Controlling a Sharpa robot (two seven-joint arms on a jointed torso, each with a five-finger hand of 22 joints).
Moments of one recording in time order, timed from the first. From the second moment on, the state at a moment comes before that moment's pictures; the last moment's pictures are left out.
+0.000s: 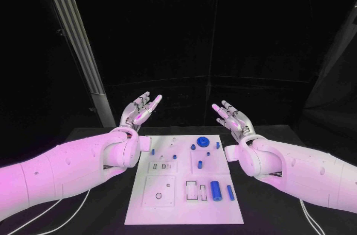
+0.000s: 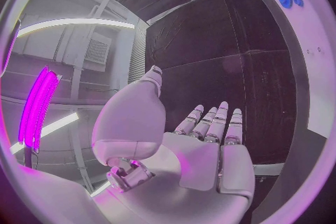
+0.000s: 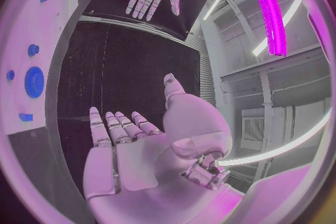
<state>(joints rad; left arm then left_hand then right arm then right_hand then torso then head) 1.19 -0.68 -0.10 1.34 0.05 -0.59 0.55 1.09 -0.10 0.03 0.28 0.08 0.21 0.14 0.02 0.03 0.16 0.19 0.02 0.02 0.27 0.18 0.03 0.04 0.15 0.11 0.26 0.02 0.02 1.06 -0.71 0.01 1.38 -0.12 -0.52 0.46 0.99 0.18 -0.14 -0.01 0.21 0.07 0.13 0.01 0.01 0.10 0.22 0.01 0.02 0.11 0.21 0.01 0.02 0.05 0.20 0.28 0.03 0.03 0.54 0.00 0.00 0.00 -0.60</state>
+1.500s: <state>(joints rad) 1.21 -0.85 -0.10 1.57 0.01 -0.38 0.60 1.30 0.02 0.00 0.24 0.08 0.93 0.23 0.11 0.07 1.00 0.17 0.15 0.07 1.15 0.11 0.24 0.18 0.17 0.92 0.22 0.35 0.13 1.20 -0.71 0.02 1.26 -1.24 -0.30 0.28 1.33 0.08 0.07 -0.29 0.18 1.04 0.17 0.09 0.07 1.22 0.09 0.07 0.06 1.46 0.00 0.27 0.13 0.18 1.27 0.09 0.50 0.18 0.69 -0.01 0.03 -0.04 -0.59</state>
